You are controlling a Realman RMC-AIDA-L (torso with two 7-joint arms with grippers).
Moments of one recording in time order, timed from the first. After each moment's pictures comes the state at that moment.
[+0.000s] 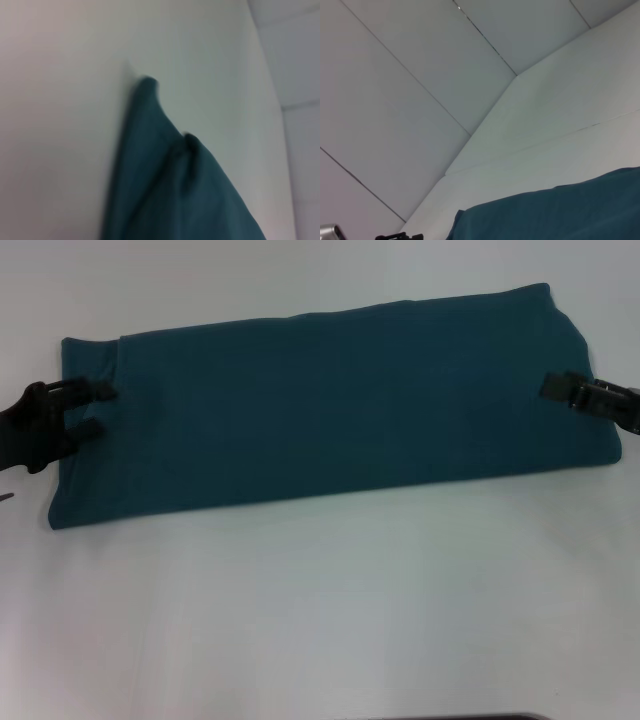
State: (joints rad) left arm -0.39 -2.07 -2.52 -0.64 -1.14 1.25 -2.52; right arm 0.29 2.04 -0.55 -0.64 -1.85 -1.61 1.74
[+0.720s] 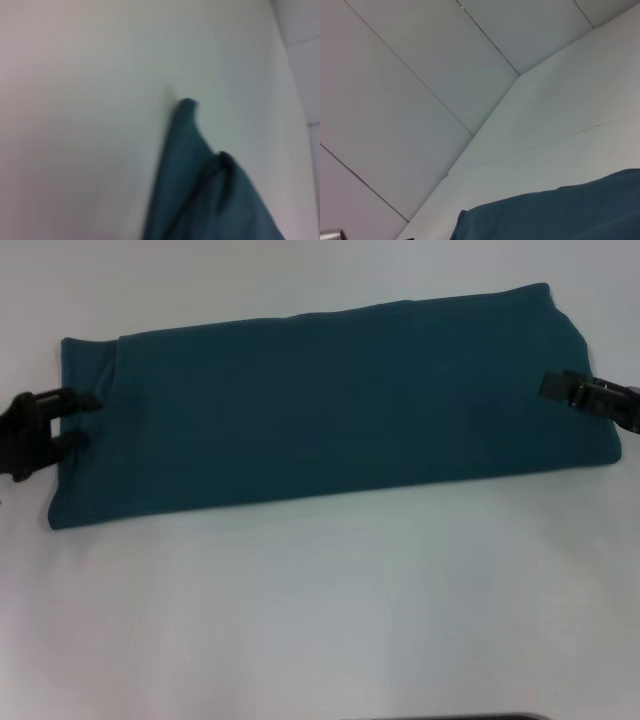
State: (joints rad) left arm -0.38 -2.06 -2.52 -0.63 -1.12 1.21 -2.52; right arm 0.29 2.04 -0.54 -0.64 -1.85 -1.61 1.74
